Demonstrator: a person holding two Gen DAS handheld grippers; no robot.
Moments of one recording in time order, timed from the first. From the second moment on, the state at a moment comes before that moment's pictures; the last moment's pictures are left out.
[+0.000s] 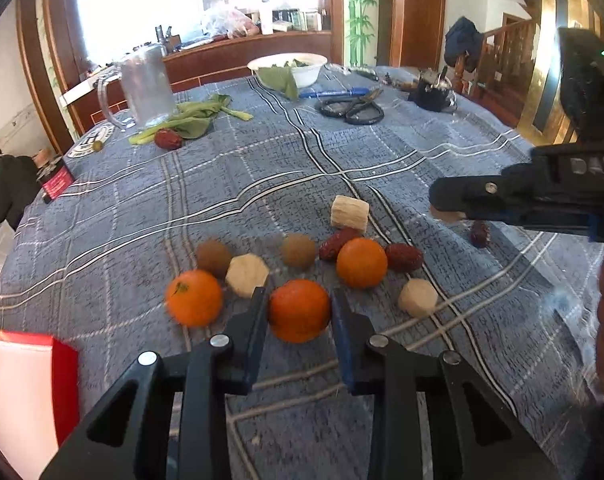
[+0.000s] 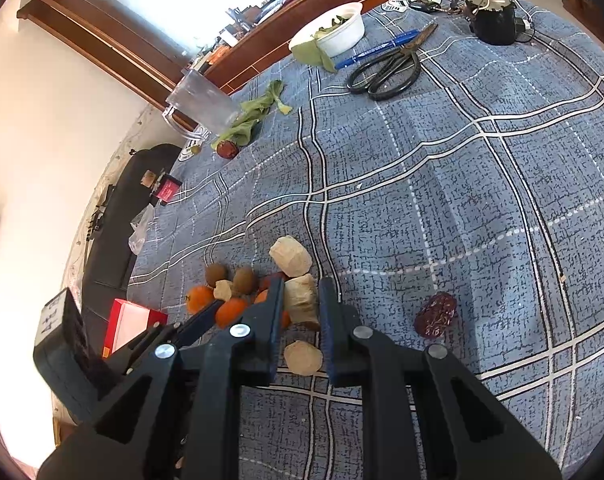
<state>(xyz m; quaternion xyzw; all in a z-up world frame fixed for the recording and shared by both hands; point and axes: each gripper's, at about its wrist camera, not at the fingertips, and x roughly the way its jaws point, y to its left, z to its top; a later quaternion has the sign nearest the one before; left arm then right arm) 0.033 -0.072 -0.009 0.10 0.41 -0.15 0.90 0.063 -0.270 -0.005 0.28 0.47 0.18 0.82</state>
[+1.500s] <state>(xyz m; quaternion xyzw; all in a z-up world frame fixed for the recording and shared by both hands) -0.136 0.219 0.003 -0.01 0.40 0.17 0.90 -0.062 0.083 0.004 0.05 0.51 0.44 0.74</state>
